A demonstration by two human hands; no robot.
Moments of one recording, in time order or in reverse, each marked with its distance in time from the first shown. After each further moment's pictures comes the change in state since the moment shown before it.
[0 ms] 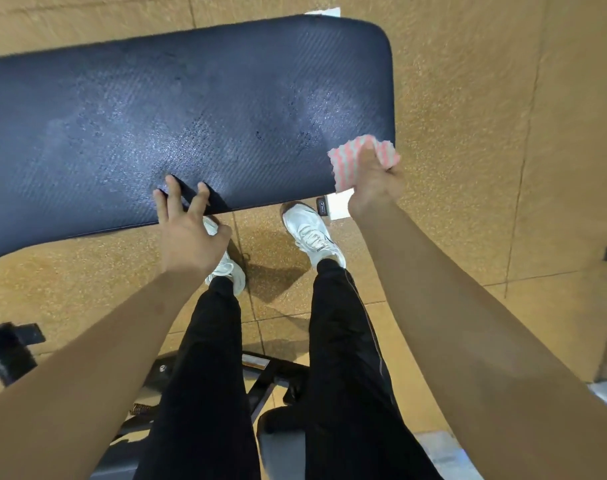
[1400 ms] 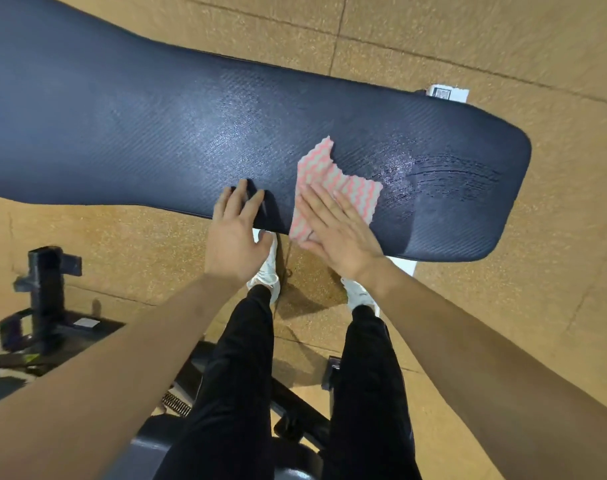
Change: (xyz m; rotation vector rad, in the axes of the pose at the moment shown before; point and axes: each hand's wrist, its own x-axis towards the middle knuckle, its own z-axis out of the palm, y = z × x) left_hand 0.002 -0.067 -0.037 -0.127 0.186 -0.028; right_hand -0.048 0.099 0.091 -1.955 -1.032 -1.733
